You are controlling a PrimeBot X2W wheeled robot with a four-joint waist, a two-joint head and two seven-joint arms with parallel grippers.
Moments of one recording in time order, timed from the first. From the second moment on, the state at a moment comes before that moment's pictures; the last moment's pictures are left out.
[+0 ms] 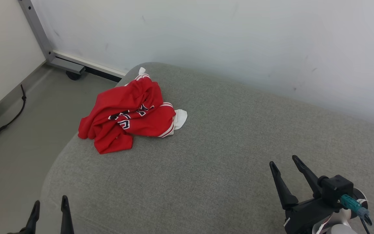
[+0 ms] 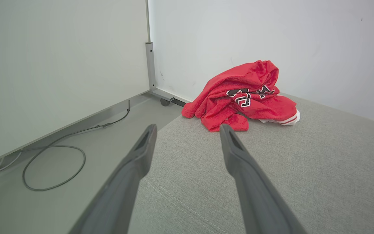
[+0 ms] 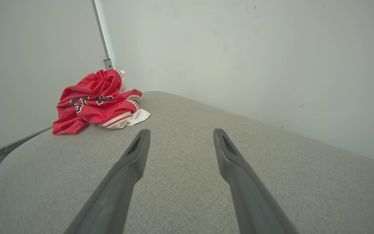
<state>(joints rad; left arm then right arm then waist) 0.12 0.16 -0.07 0.07 -0.20 0.12 -0.16 -0.13 -0.30 0.37 0.22 0.47 -0.05 -0.23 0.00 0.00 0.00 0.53</state>
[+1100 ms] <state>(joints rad) -0.87 0.42 -0.26 0.73 -0.57 -0.12 0.39 -0.09 -0.47 0.32 0.00 0.38 -0.09 -0.13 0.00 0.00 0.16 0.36</state>
